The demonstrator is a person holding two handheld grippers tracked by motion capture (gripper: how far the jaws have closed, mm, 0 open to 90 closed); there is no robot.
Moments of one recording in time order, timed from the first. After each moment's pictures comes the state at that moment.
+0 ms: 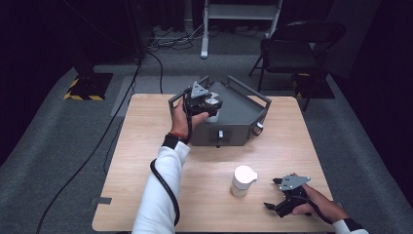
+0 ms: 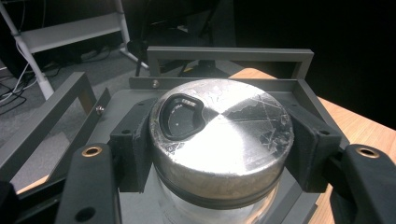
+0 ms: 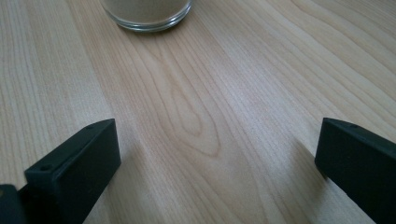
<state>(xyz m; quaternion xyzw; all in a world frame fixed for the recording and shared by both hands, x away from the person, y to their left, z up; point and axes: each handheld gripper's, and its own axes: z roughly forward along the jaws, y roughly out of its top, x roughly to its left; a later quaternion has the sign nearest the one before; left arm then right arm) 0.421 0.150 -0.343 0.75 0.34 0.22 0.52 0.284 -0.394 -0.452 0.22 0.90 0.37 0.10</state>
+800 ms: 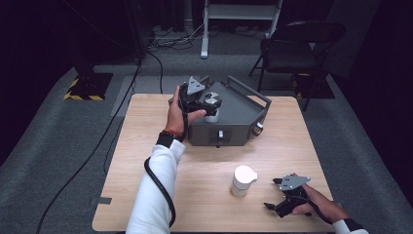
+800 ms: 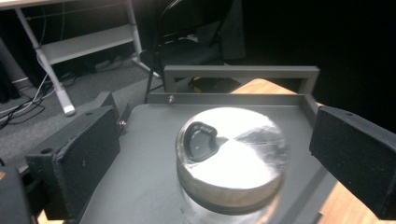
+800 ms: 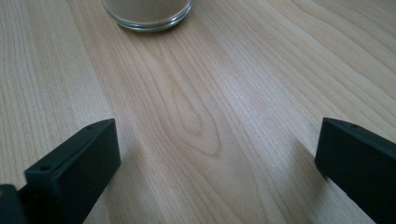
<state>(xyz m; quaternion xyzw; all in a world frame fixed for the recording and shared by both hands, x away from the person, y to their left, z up) 0.407 0.158 -0.322 0.74 0.33 0.25 0.53 0.284 -0.394 -0.452 0.22 0.90 0.37 0.10</state>
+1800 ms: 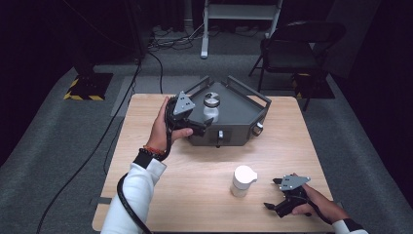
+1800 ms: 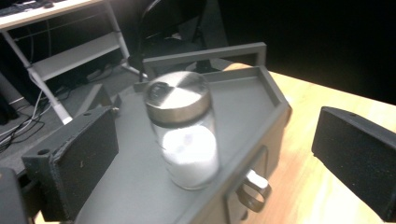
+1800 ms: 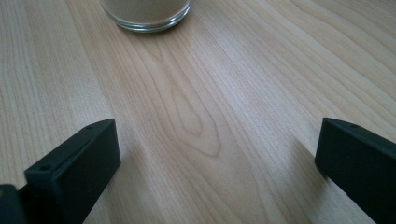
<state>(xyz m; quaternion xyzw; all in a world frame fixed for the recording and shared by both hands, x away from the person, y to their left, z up) 0.343 0.190 -0.313 0.78 0.26 0.26 0.51 0.283 -0.393 -0.452 0.22 0.90 0.37 0.11</state>
